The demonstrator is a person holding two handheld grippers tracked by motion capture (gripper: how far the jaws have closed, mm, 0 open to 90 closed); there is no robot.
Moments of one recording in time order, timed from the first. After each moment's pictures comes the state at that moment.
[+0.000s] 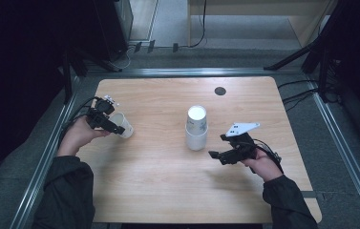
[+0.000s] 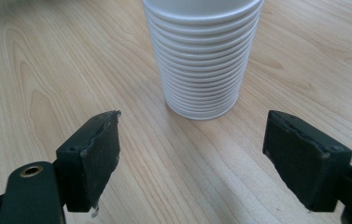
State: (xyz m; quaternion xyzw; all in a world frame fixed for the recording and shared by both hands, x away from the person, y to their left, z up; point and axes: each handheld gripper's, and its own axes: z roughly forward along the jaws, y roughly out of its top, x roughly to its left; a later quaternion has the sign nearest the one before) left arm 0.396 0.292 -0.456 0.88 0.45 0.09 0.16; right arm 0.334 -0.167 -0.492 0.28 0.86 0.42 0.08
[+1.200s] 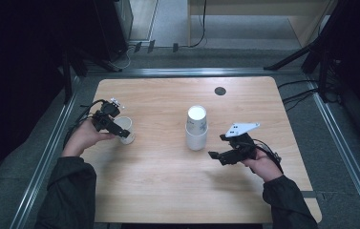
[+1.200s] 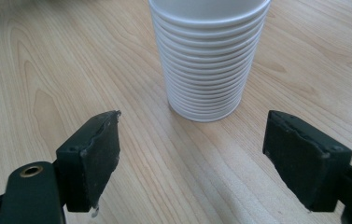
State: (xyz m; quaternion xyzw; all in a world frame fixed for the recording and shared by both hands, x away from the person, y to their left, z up) left arm 0.397 0.280 -0.467 0.88 0.44 0.07 0.16; right arm 0.333 -0.166 -0.490 0.27 0.86 0.42 0.08
